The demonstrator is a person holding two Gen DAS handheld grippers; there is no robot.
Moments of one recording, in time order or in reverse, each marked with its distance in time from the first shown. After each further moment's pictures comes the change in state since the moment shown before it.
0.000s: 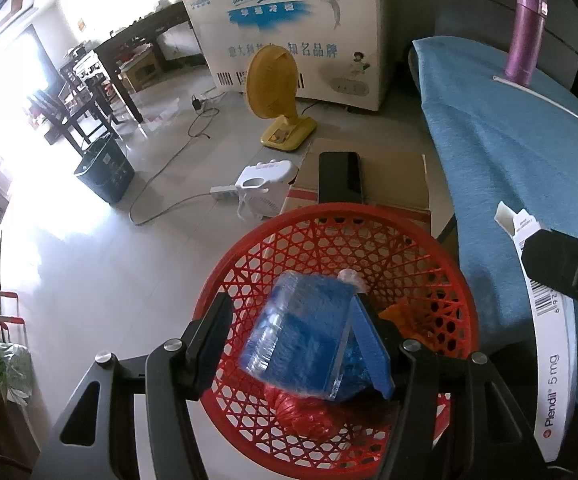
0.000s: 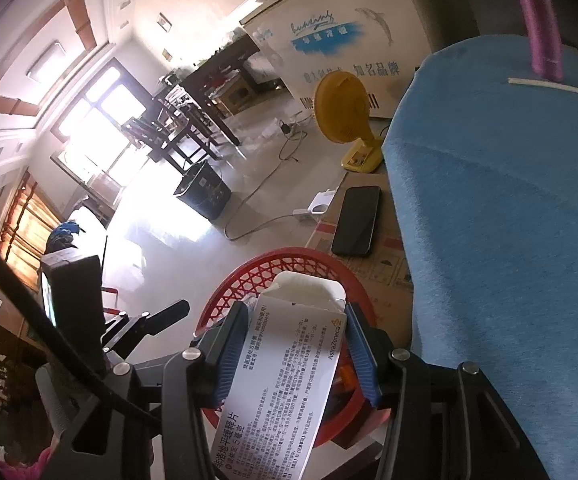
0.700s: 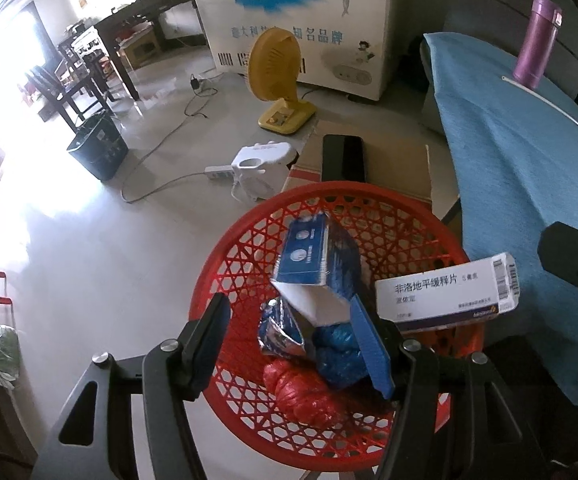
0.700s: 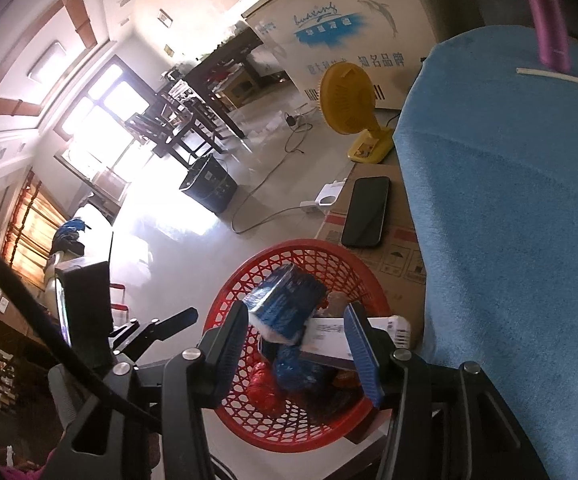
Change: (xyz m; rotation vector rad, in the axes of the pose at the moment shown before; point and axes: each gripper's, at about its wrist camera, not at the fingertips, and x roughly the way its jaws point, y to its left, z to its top) left arm 0.006 0.021 -0.013 -0.038 0.055 -0.058; right arm 0.017 0.001 0.000 0.009 0.023 0.026
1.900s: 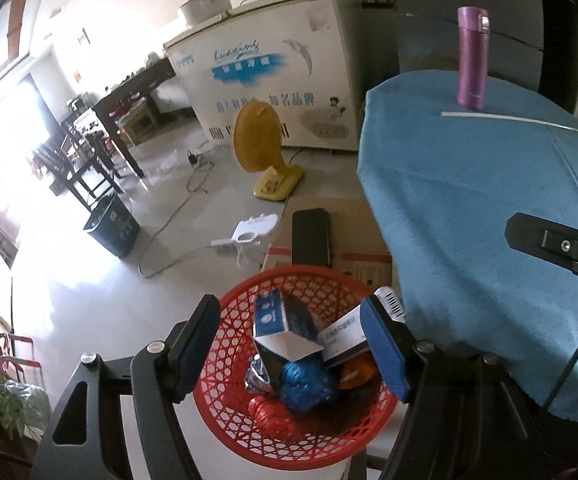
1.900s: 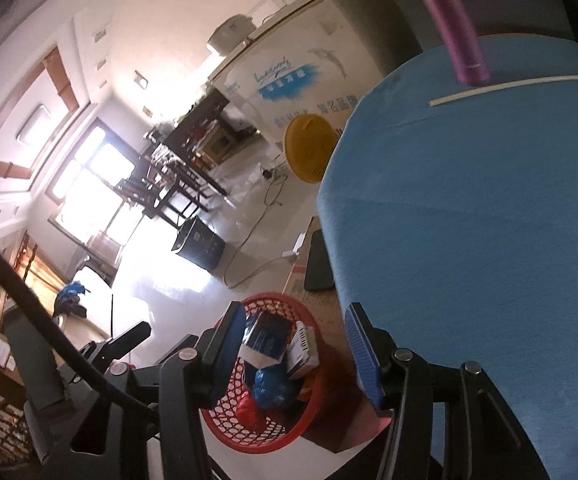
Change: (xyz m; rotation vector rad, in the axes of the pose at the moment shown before) left arm -0.092 -0.078 0.018 0.158 -0.225 0.078; right arm -0.095 -0.062 -0.003 0.148 -0.193 -0.015
